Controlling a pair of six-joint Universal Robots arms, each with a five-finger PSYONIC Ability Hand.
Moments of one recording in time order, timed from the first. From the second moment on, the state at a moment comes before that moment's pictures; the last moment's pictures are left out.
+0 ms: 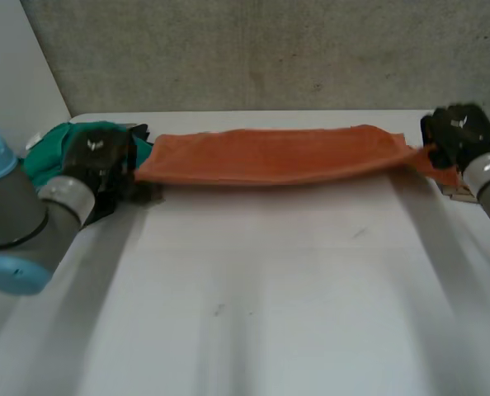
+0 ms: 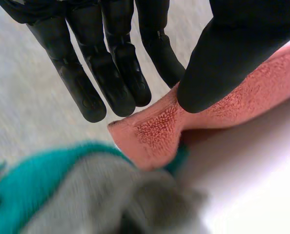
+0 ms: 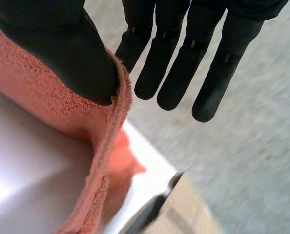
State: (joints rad) left arm 4.50 -2.00 -1.56 3.48 -1.39 3.35; right arm 1.59 -0.95 1.31 -0.32 1.23 2.66; left_hand 1.16 1.20 1.19 1.20 0.99; right_hand 1.14 1.18 1.19 1.20 0.99
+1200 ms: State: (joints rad) left arm 4.30 -2.33 -1.05 3.20 -1.62 3.68; right arm 1.68 -0.68 1.11 -0.46 1.43 2.48; left_hand 0.19 0.21 0.22 0.21 0.05; right_hand 0.22 0.21 0.21 0.21 0.04
